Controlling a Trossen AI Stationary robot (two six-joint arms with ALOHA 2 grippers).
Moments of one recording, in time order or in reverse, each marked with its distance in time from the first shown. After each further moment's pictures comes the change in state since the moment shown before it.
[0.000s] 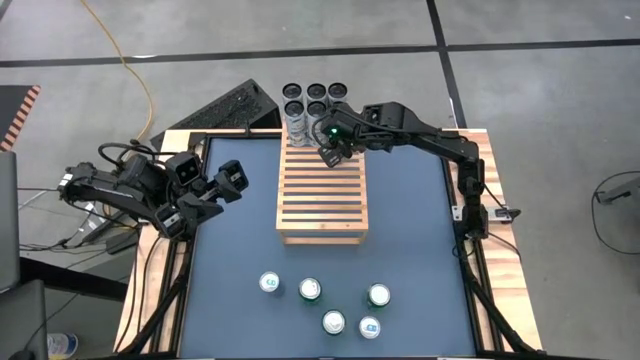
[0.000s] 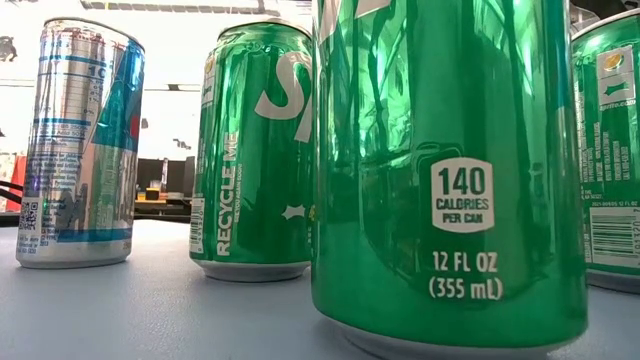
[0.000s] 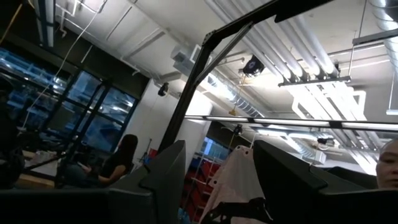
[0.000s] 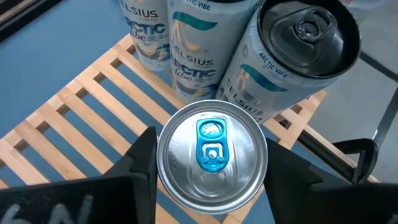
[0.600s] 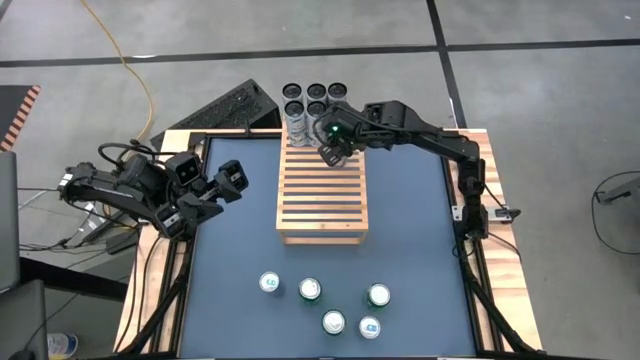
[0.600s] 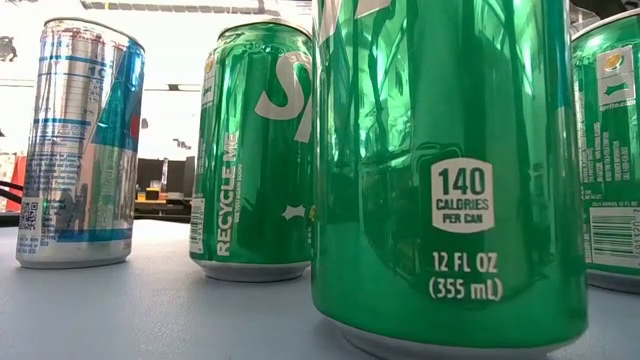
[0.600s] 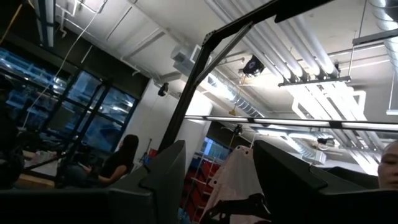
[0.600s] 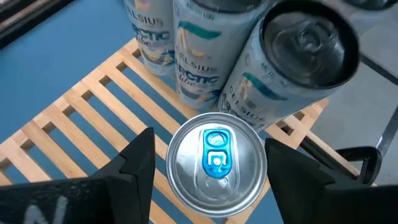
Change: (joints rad) left arm 0.000 0.000 0.000 0.000 0.000 0.000; right arm -0.006 -0.007 0.000 0.018 -0.025 -0.028
